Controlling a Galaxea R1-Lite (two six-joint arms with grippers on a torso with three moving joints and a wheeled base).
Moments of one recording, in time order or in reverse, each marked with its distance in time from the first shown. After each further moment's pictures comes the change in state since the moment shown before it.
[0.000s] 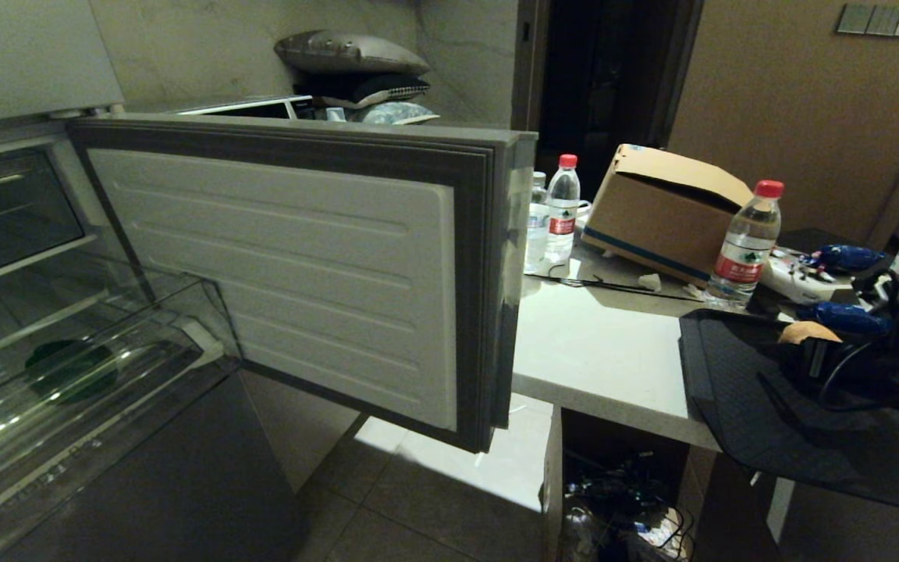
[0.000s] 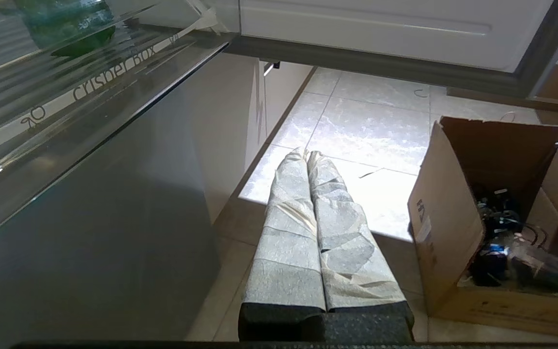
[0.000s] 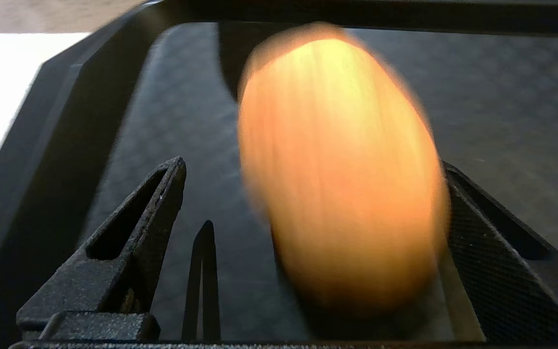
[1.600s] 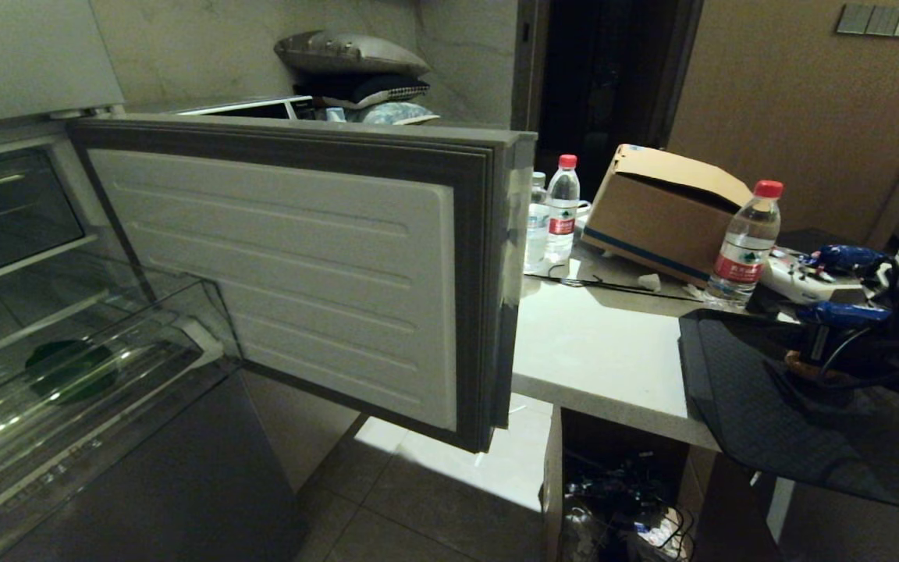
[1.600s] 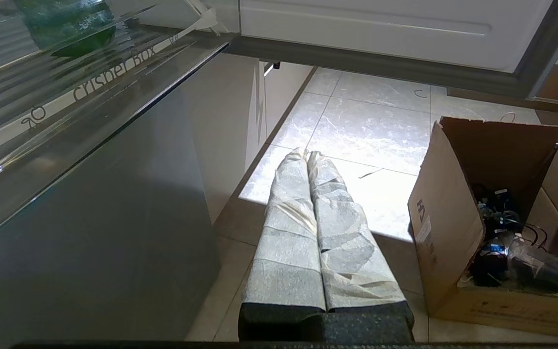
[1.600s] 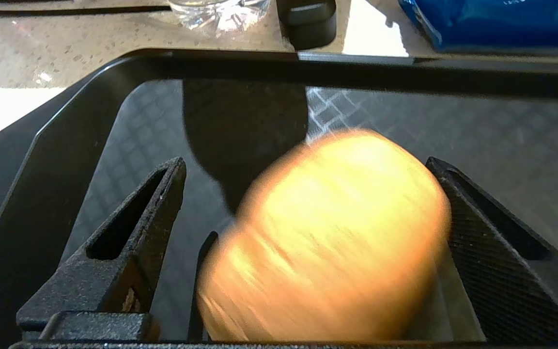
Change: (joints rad) left arm 0.000 0.000 0.000 0.000 0.000 0.000; right arm -0.031 0.072 -0.103 -0.009 0.001 -0.010
